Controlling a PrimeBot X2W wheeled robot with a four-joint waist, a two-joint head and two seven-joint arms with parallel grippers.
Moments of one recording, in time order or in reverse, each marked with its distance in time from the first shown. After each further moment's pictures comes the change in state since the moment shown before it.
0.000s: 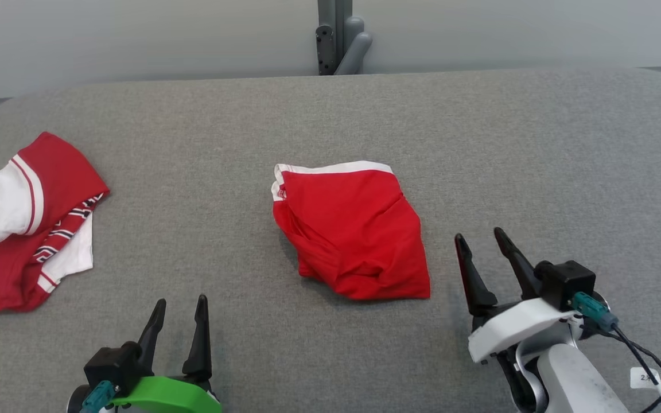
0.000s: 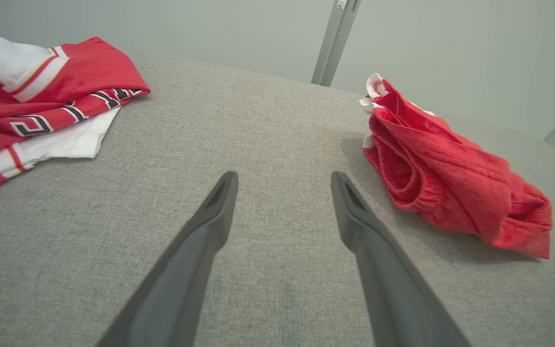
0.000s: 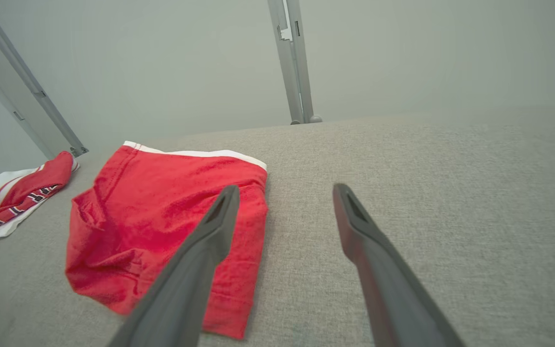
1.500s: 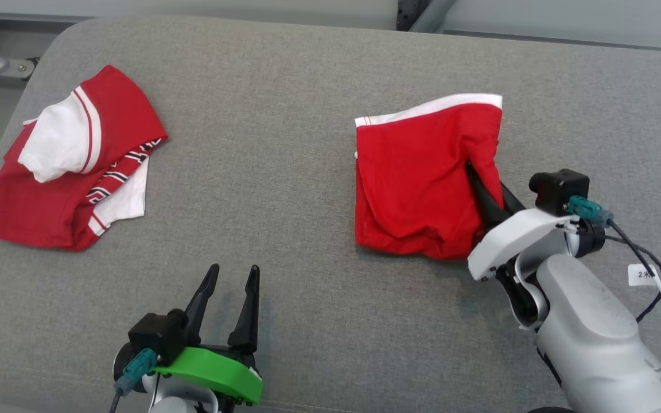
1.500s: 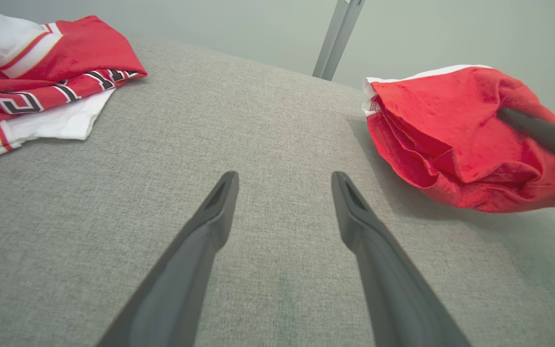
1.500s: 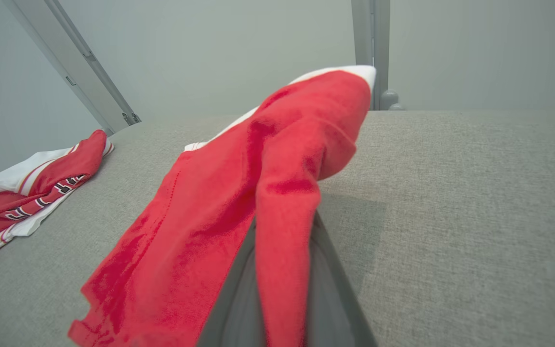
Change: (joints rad) left arm -0.097 0.000 -0.177 -0.012 -0.069 0.000 0.000; right arm -0.401 -0.102 0.209 0.341 0.241 0.000 0.000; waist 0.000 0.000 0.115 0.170
